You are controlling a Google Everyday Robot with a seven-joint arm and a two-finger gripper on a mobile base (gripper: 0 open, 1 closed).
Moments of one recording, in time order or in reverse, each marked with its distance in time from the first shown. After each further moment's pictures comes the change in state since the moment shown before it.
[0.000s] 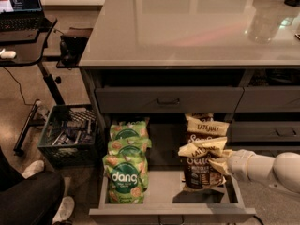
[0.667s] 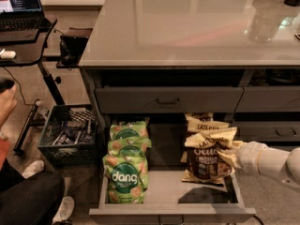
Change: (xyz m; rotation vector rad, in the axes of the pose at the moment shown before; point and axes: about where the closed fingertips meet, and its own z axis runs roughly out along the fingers) arm -0.031 -0.021 -0.038 0.081 -0.026 -0.048
